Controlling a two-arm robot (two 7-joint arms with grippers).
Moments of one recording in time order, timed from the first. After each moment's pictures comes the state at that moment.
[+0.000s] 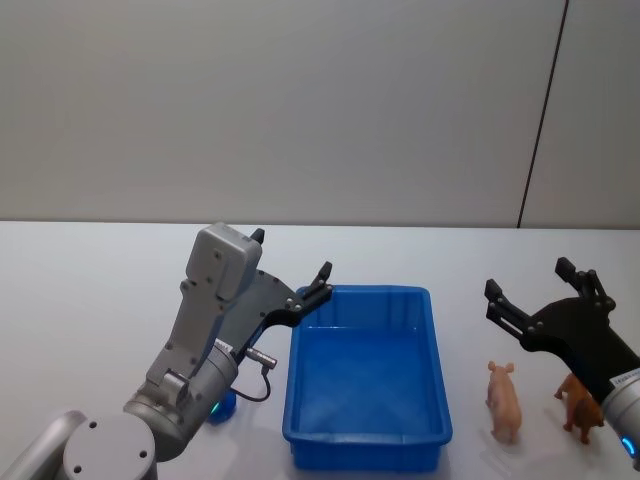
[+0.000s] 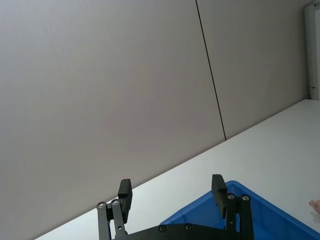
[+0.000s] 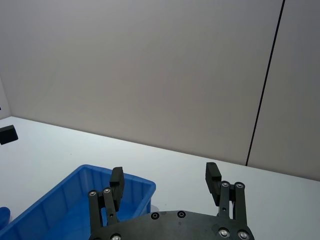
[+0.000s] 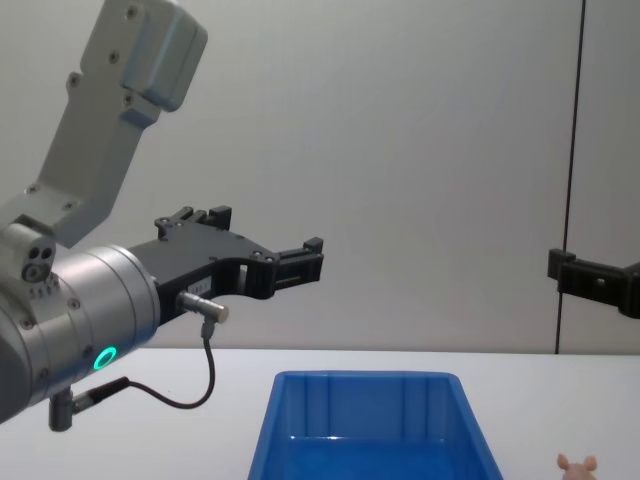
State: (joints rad) left arm -0.24 0.38 0.45 -1.63 -0.20 0.01 -0.01; right arm -0.01 0.34 -0.23 -1.77 0.29 0.03 0.07
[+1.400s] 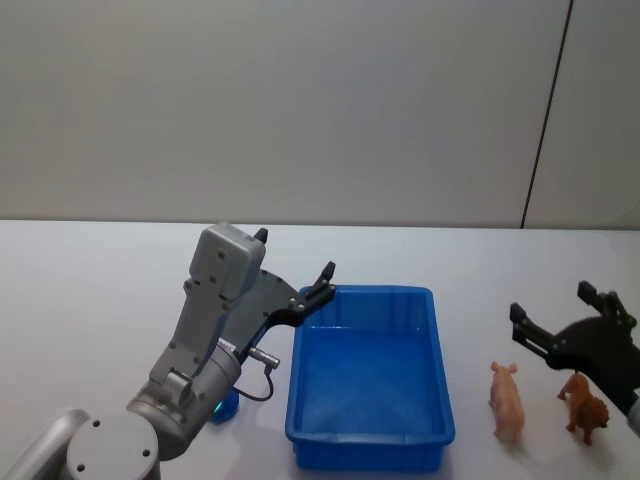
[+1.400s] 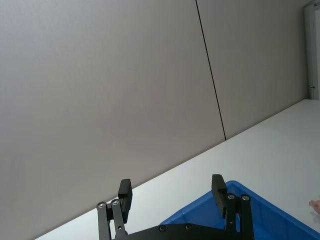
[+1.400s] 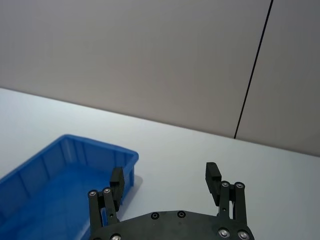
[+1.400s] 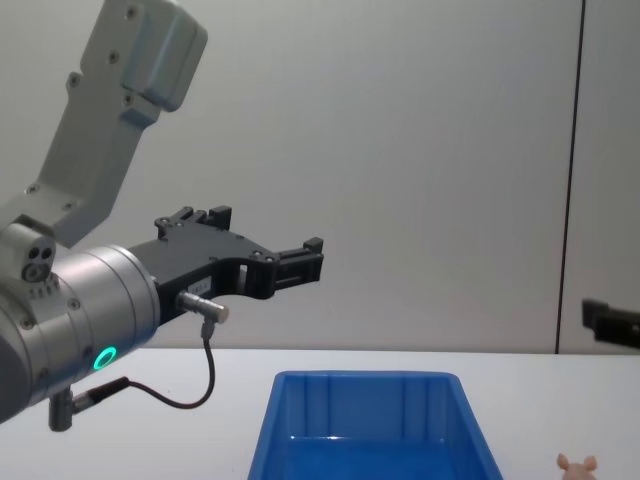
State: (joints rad) left arm -0.24 0.38 0.45 -1.63 -0.20 0.01 -0.01; right arm -0.01 0.38 -0.19 -1.74 0.30 0.12 0.10
